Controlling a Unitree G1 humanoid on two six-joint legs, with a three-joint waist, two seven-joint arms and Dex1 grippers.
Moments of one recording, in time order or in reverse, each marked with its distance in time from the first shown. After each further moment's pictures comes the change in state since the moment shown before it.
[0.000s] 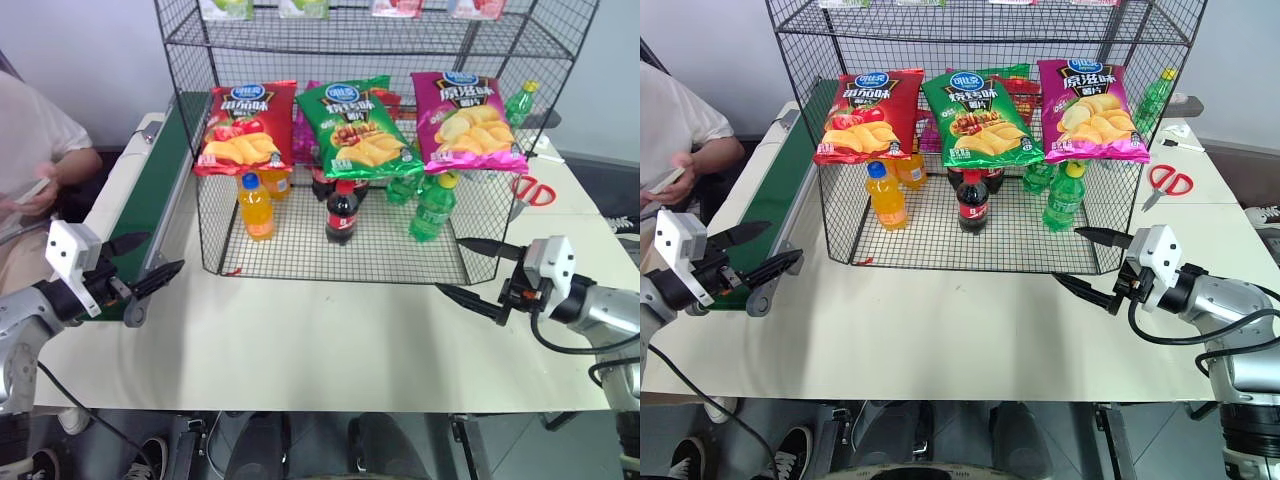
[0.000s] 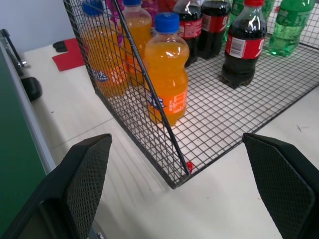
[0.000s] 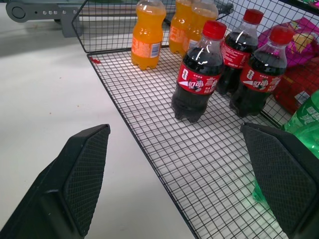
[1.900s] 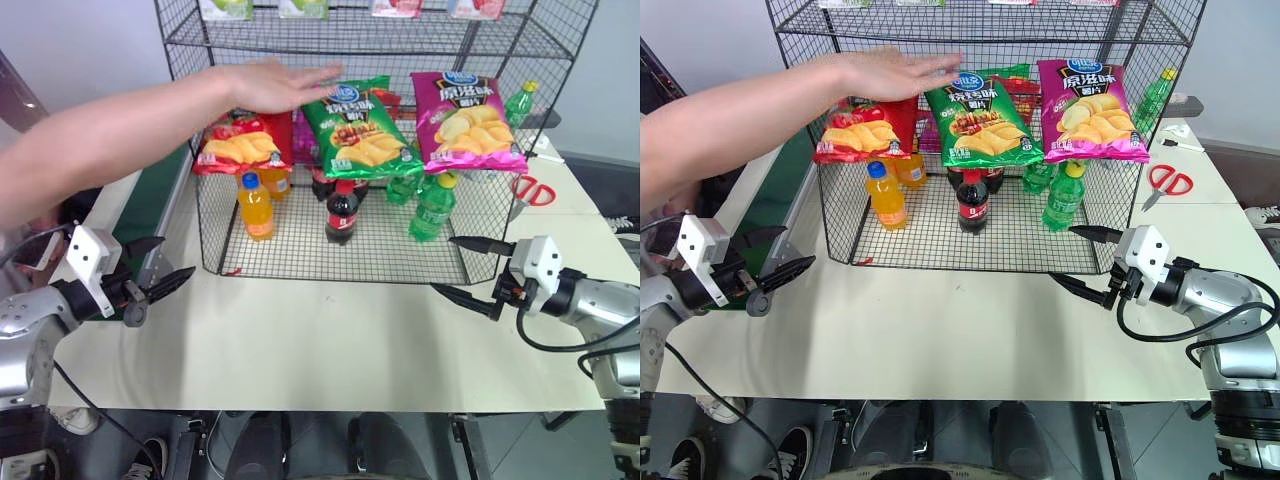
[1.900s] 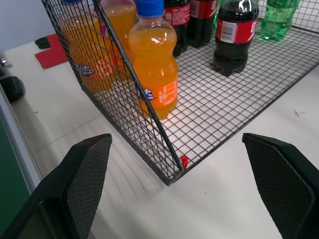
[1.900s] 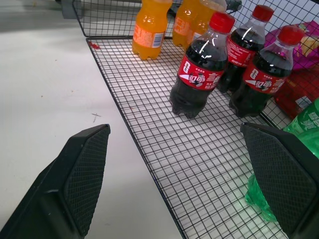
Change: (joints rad) left arm -0.039 -0.019 -0.071 0.070 0.070 -0.095 -0.035; right arm -0.059 -0.001 0.059 0.086 -0.078 -0.097 0.022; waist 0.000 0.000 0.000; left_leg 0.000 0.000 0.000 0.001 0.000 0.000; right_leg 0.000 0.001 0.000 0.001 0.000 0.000
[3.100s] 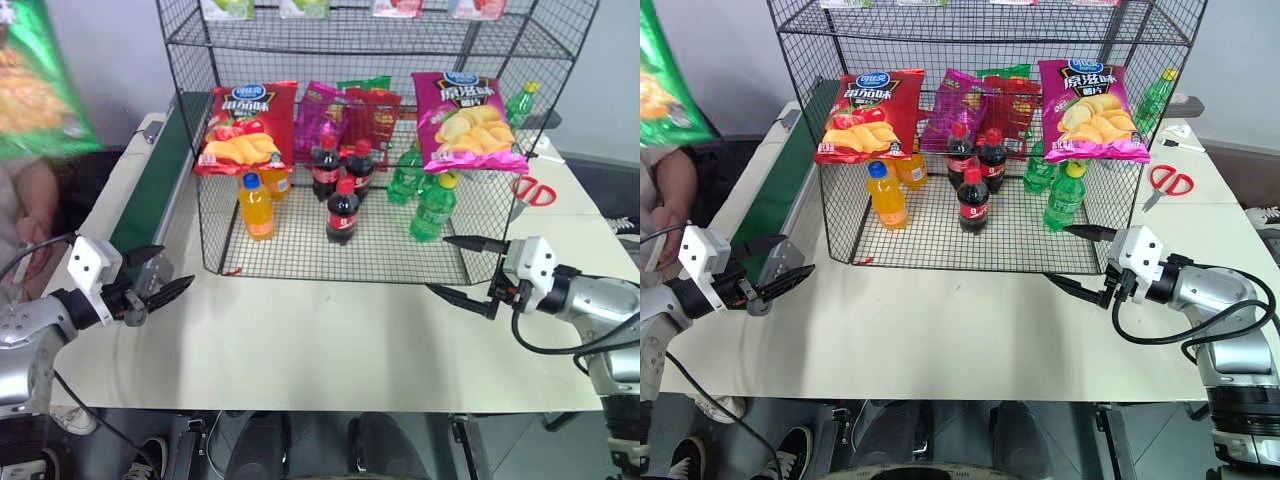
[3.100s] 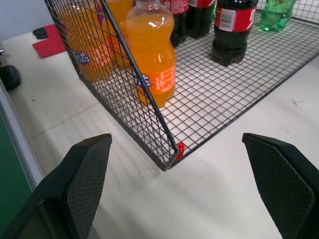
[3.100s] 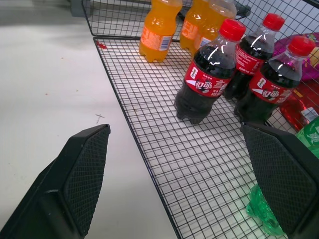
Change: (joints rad) left arm 0.050 -0.009 0.002 0.010 -0.012 -0.026 -0.042; right arm -0.028 0.000 0.030 0.004 -0.020 -0.028 0.013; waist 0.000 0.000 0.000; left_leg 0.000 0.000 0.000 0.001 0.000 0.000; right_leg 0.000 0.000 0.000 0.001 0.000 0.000
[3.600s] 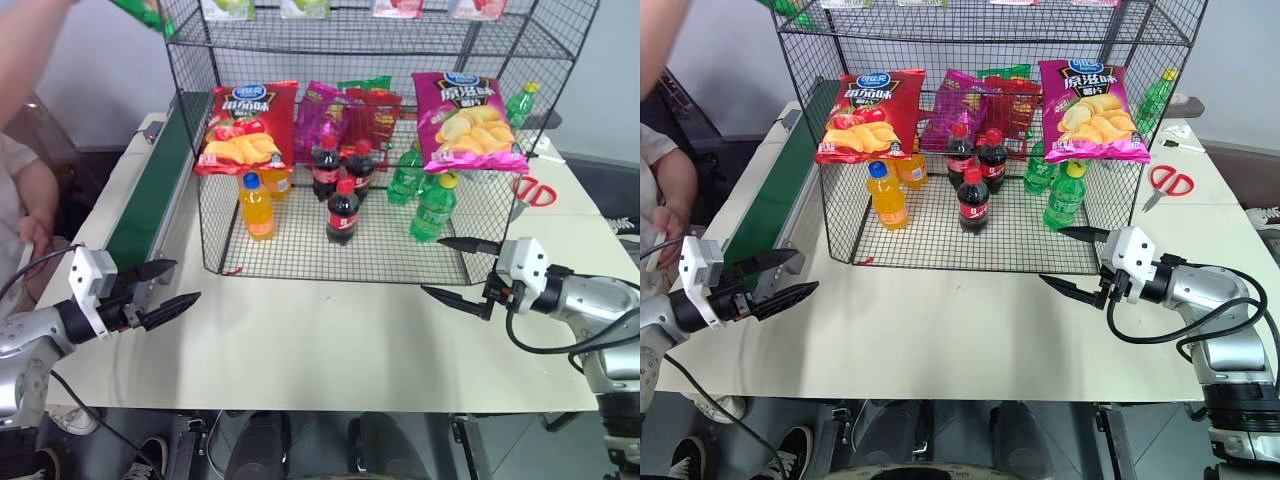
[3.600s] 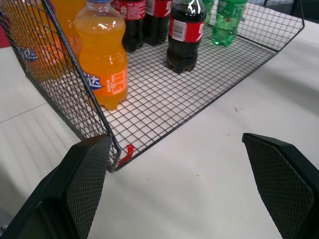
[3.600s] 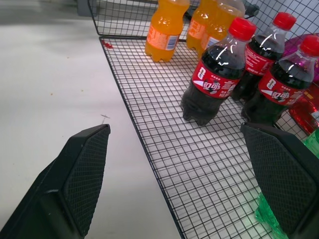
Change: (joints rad) left arm 0.057 0.015 0.009 -0.055 -0.103 0.074 -0.081; right arm -0.006 0.000 0.020 0.009 -0.006 -0.003 0.000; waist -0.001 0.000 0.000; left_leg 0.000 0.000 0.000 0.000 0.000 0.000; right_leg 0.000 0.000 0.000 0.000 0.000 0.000
